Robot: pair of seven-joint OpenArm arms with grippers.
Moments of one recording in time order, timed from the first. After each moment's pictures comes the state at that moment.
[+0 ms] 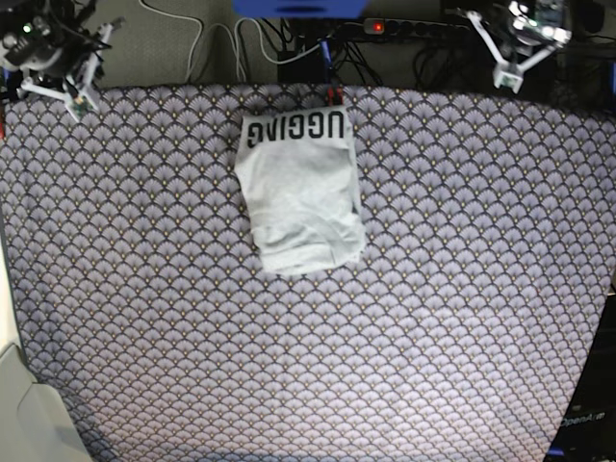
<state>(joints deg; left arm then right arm) 37.7 -16.8 -12.0 94.9 -5.5 -14.1 53.5 -40.5 18.3 26.8 113.6 13.7 39.7 -57.5</state>
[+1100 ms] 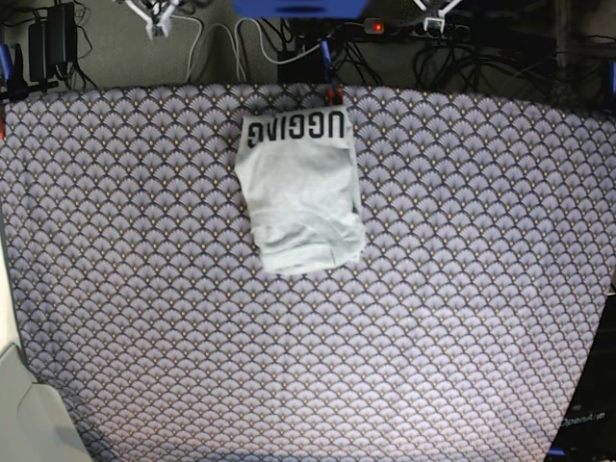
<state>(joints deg) 8.6 -6.3 -2.6 6.4 2.8 3.0 -5.8 -14.2 10.0 13.9 18.0 -16.5 19.1 3.7</state>
